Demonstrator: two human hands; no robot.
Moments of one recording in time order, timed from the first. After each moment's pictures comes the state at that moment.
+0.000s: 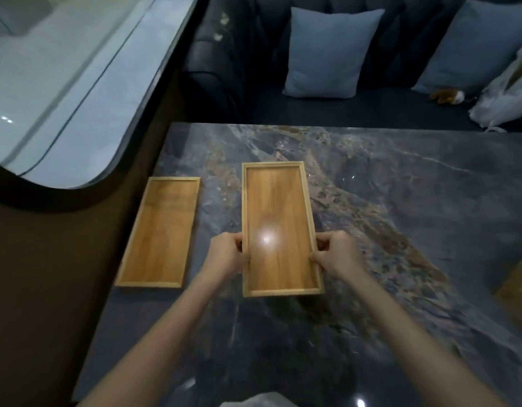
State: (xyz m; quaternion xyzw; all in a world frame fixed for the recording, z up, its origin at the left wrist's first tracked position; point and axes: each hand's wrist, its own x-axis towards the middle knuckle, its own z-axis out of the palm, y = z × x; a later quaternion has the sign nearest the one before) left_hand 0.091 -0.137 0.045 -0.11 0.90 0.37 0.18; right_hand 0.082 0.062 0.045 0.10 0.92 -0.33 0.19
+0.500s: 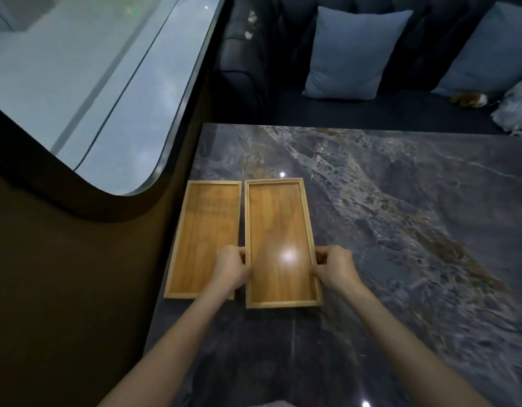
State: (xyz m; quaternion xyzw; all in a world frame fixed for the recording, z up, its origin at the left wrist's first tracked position) left_hand 0.081 -0.245 -0.002 -0.18 0.86 0.40 0.25; right_hand 0.078 -0.051 0.001 0.13 0.91 -0.33 0.21
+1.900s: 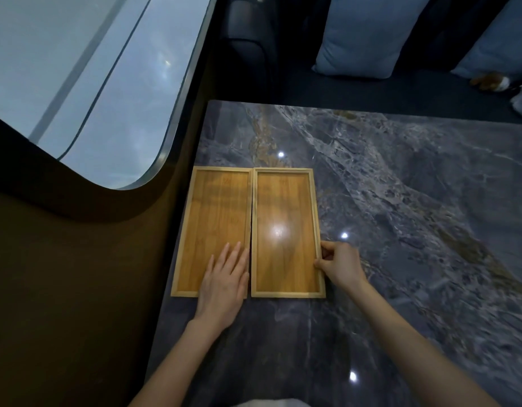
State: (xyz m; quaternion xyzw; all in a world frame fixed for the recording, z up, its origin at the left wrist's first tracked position) left_hand 0.124 -0.293 -0.064 0.04 0.98 0.17 0.10; right_hand 0.062 -0.075 -0.017 0.11 0.92 -0.33 0.21
